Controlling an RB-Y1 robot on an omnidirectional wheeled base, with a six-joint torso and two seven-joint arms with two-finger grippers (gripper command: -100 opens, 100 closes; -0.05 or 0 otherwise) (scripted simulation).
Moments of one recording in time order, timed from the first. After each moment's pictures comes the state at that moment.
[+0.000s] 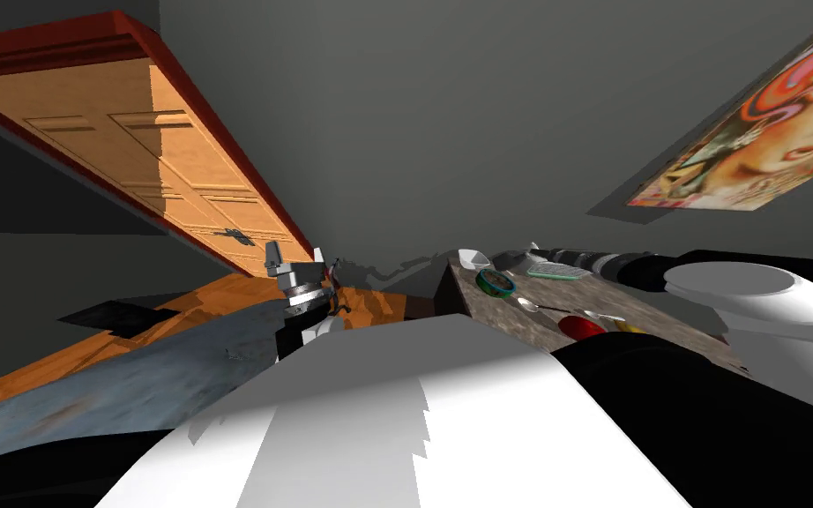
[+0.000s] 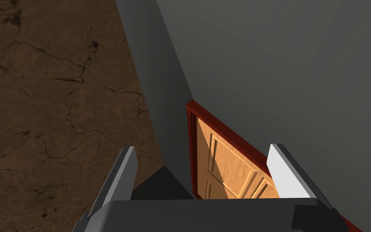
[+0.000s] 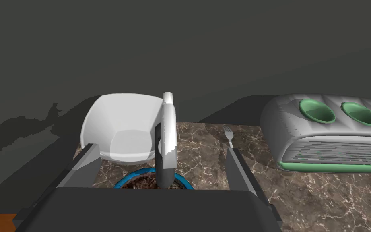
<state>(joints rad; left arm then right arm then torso) 0.52 -0.04 -0.02 -2.38 0.12 -0.42 0.13 0.56 -0.94 -1.00 -1.68 -1.48 0.85 -1.14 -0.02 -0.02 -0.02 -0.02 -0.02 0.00</state>
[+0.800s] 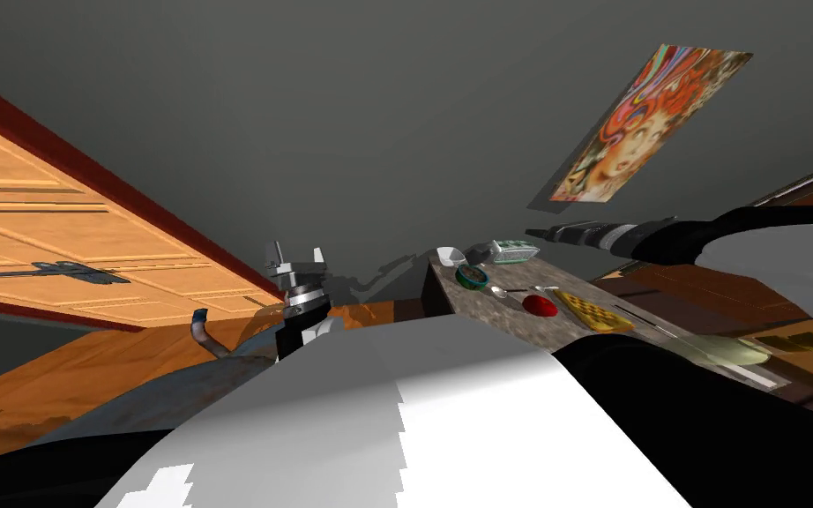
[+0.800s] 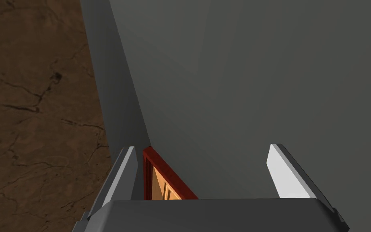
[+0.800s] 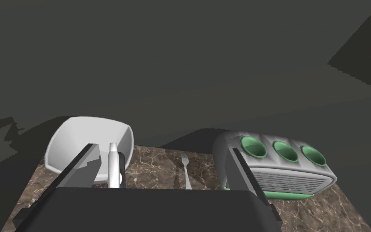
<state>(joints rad) 0.52 -0.04 -0.02 -2.38 0.12 -0.42 0.13 0.79 -1.12 -1.09 -1.87 -1.71 0.69 -1.11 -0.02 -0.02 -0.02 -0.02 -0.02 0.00</state>
